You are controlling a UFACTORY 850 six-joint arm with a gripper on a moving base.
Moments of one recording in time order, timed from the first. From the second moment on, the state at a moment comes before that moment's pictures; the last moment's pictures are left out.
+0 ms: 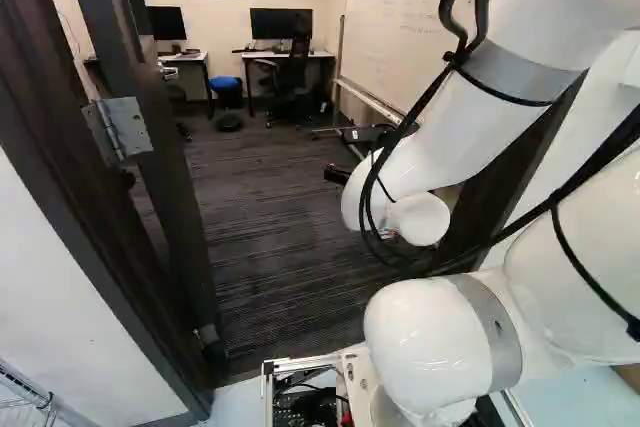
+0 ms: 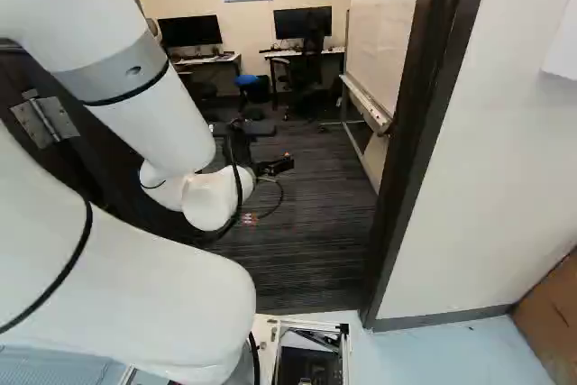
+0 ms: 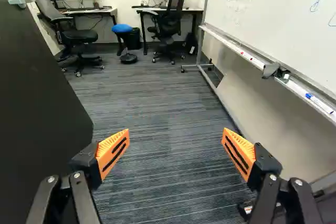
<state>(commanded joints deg) 0.0 16.0 -5.0 0.0 50.0 0.0</state>
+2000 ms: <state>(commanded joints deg) 0.0 16.0 -5.0 0.0 50.0 0.0</state>
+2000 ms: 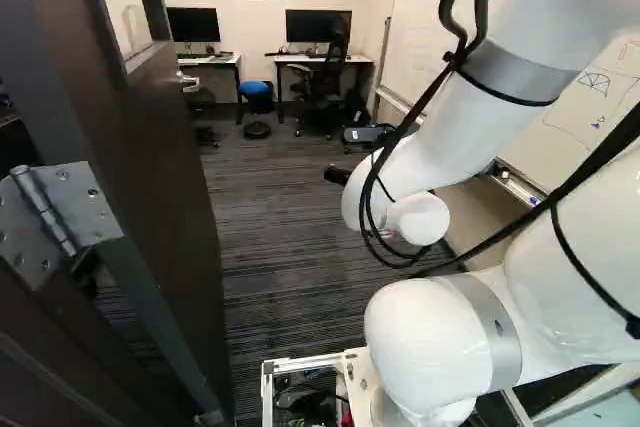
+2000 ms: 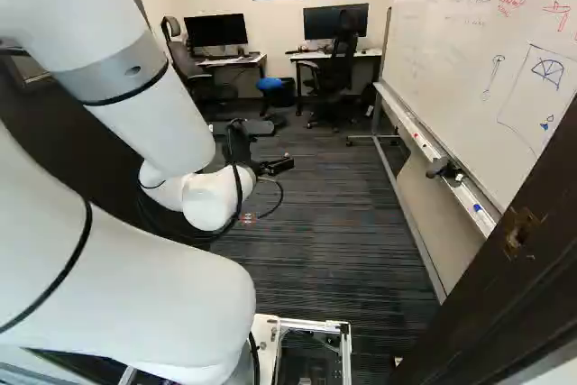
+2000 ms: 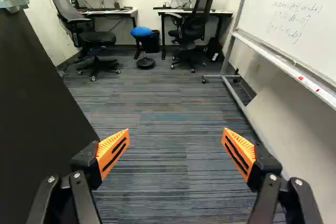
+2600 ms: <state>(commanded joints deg) 0.0 16.0 -5.0 0.0 50.0 0.0</state>
